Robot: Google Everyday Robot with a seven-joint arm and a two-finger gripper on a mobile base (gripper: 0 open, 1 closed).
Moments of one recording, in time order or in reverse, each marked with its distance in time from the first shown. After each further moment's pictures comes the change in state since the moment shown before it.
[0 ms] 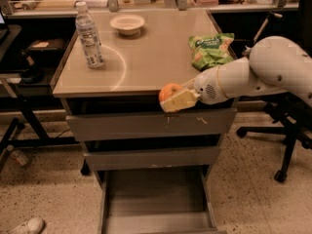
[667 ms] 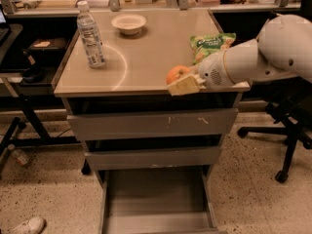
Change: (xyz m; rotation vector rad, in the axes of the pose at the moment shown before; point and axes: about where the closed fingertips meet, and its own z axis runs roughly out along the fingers) arm -0.027 -0.008 -0.032 0.075 -0.004 -0.027
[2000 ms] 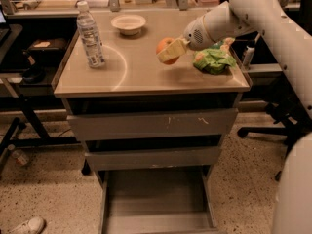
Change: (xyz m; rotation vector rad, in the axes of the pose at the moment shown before) arm -0.077 -0.103 0.054 -0.023 0.056 0.003
